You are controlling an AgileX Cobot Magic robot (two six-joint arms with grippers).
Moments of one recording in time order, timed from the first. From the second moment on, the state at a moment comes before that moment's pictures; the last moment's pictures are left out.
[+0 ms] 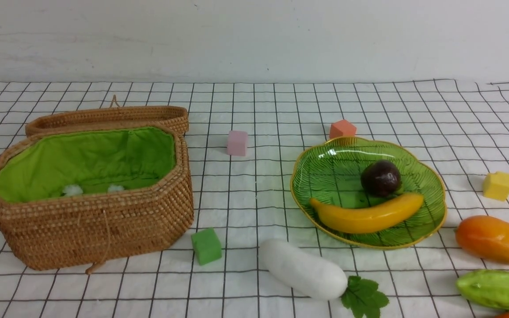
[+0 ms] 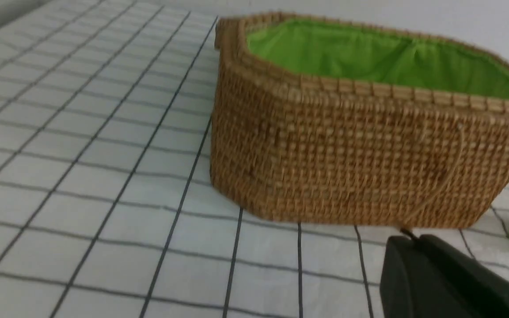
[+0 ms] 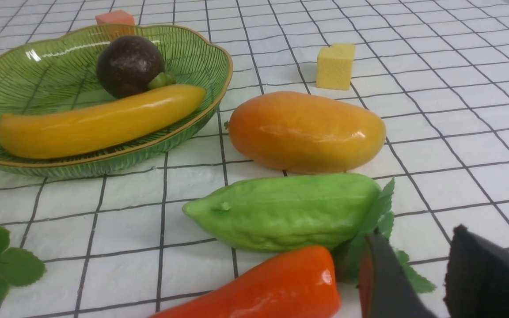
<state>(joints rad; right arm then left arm) -0.18 -0.01 0.02 0.20 0.35 -0.17 0.02 -0.02 0.02 0.06 0.31 -0.26</state>
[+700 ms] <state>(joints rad) -0.18 -0.01 0.02 0.20 0.35 -0.17 -0.01 -0.02 0.03 0.02 0.40 -0.25</state>
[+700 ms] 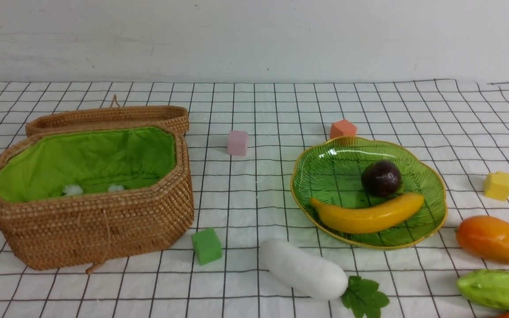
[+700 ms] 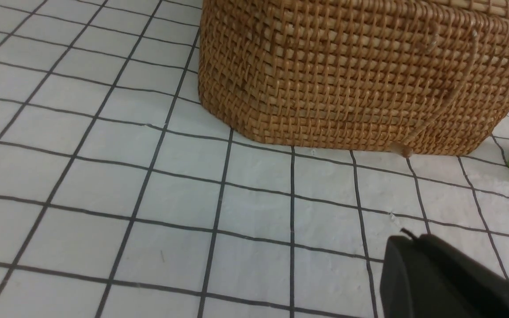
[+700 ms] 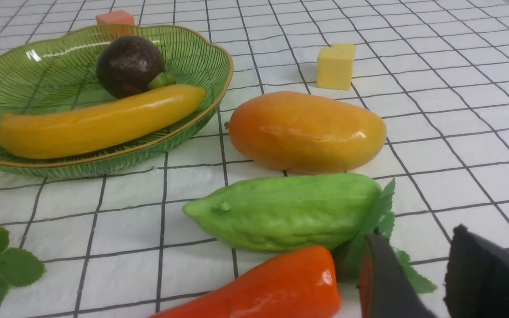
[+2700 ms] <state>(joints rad) 0.23 1.35 -1.15 0.82 0.97 -0.86 -0.01 -0.02 0.03 0.02 0.40 -0.25</state>
